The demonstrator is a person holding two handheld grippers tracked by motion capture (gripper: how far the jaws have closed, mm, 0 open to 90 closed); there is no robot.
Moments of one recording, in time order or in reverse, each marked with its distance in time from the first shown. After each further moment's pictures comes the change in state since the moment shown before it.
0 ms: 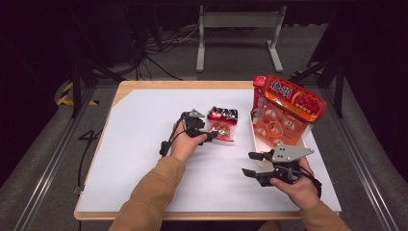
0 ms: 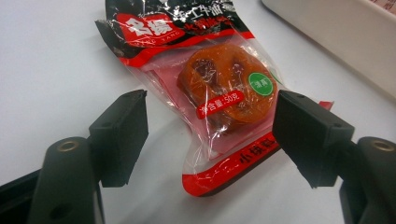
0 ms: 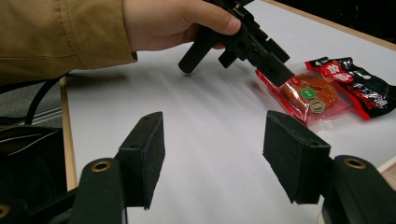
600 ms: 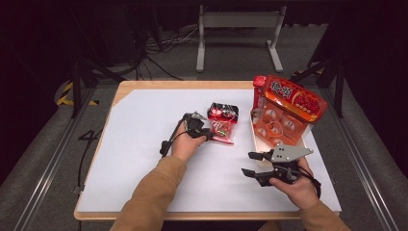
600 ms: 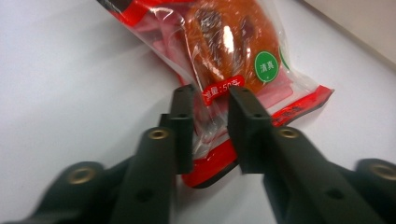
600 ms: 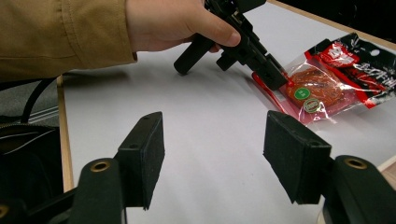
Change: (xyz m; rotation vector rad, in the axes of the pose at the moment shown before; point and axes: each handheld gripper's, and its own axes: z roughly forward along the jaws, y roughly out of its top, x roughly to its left) left arm -0.001 -0.004 0.003 0.067 -0.012 0.030; right arm 0.000 -0.001 0.002 0.004 -0.004 -0.004
